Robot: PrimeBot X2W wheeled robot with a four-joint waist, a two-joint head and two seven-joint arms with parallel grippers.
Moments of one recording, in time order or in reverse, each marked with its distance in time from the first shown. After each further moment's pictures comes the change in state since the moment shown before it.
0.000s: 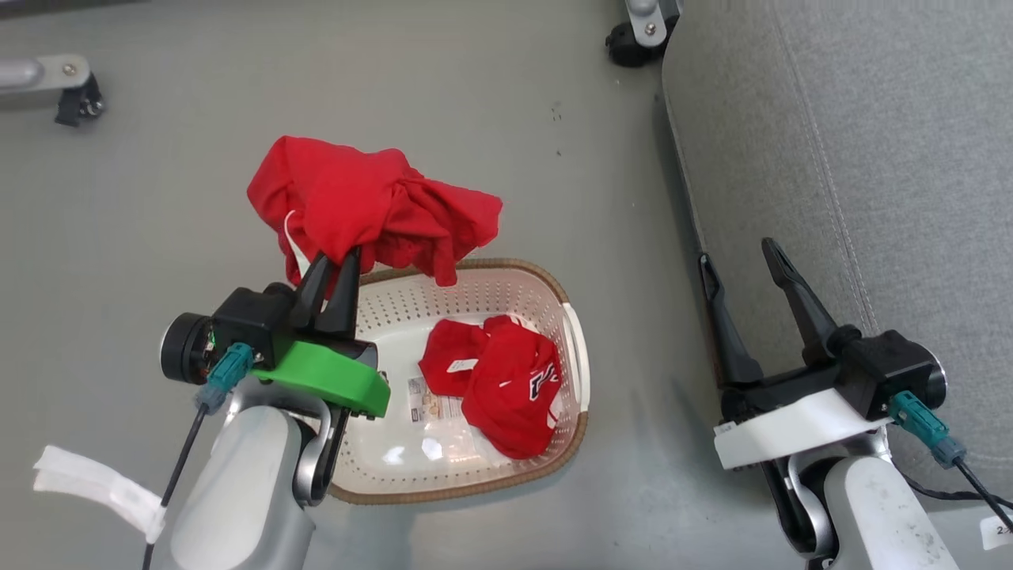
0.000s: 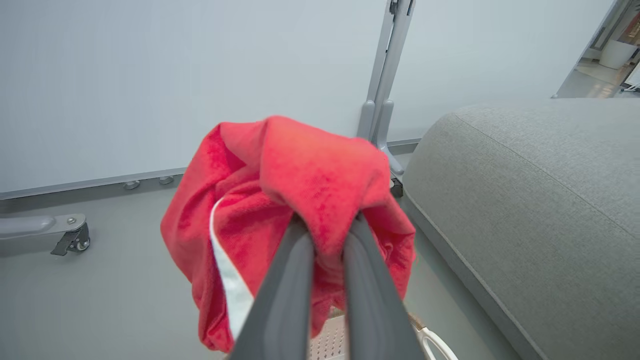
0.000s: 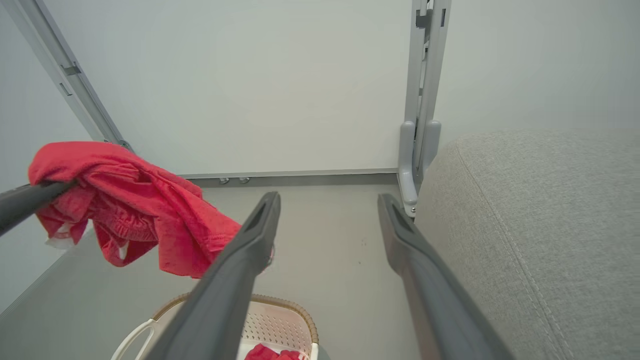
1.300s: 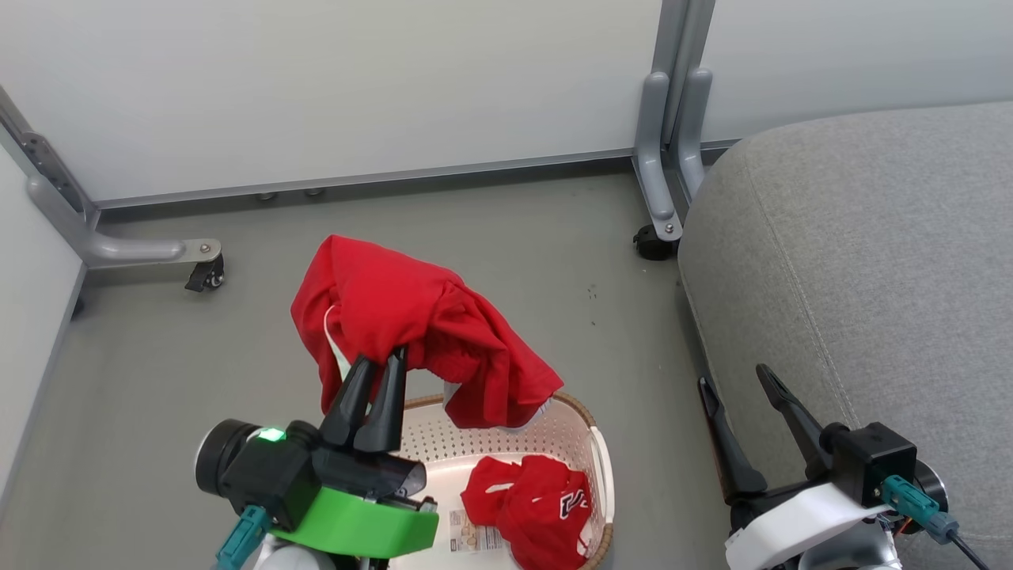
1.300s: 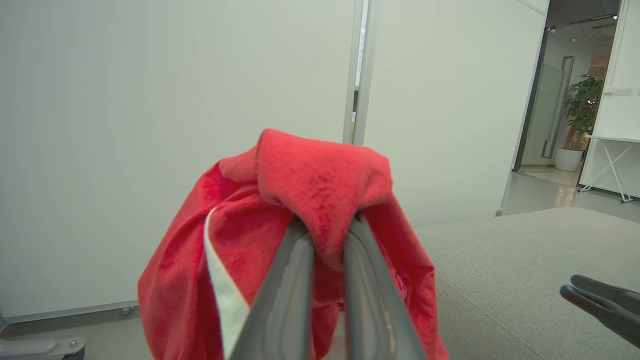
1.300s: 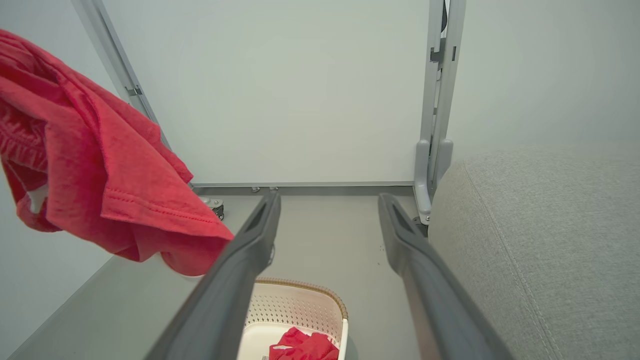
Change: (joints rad) left arm 0.370 -0.058 -0.007 -0.465 0.046 0.005 0.000; right arm 0.256 0.000 -0.003 -0.102 0.018 0.000 0.156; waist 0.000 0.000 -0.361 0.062
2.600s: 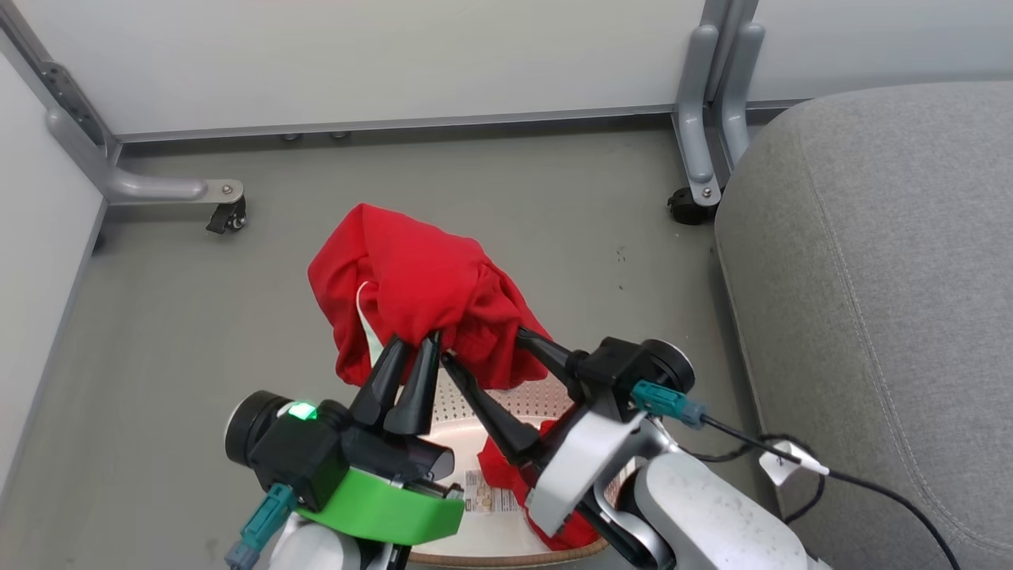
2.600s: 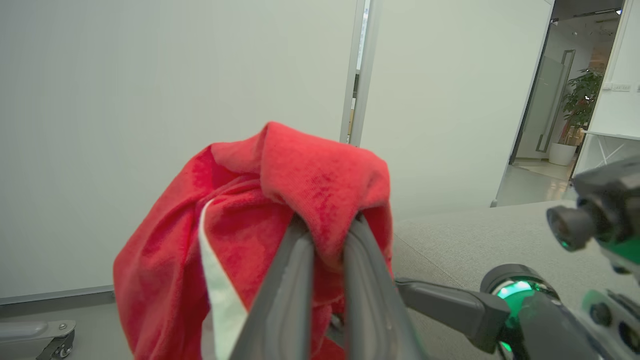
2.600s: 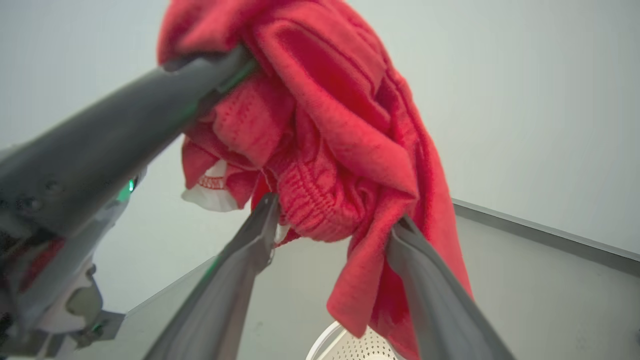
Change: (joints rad) left arm -0.061 0.001 -0.062 0.015 -0.022 -0.012 0.003; right arm -0.506 -0.004 0.557 0.356 0.217 0.000 -0.078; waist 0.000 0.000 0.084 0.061
